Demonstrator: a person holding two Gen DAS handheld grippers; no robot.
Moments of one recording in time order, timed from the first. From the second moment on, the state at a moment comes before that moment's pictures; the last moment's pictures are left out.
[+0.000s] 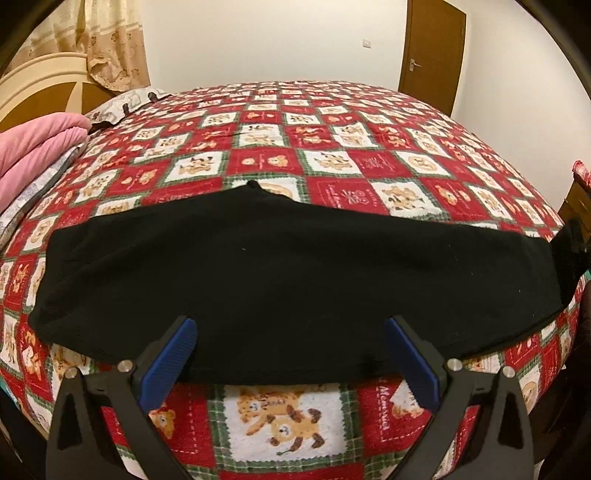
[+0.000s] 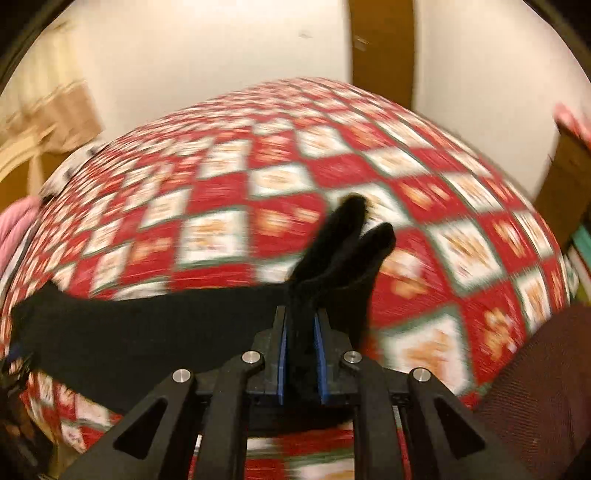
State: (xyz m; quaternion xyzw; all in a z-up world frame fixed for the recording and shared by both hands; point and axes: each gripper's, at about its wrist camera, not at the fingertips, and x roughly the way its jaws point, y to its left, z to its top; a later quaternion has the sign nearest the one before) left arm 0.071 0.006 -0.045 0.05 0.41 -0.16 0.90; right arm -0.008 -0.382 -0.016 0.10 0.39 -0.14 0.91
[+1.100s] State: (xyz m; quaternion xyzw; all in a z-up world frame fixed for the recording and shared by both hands) left arm 0.086 0.060 -0.059 0.00 0.43 -0.12 0.90; right arm 0.045 -0.113 -0.068 -0.06 0.35 0.11 0.93
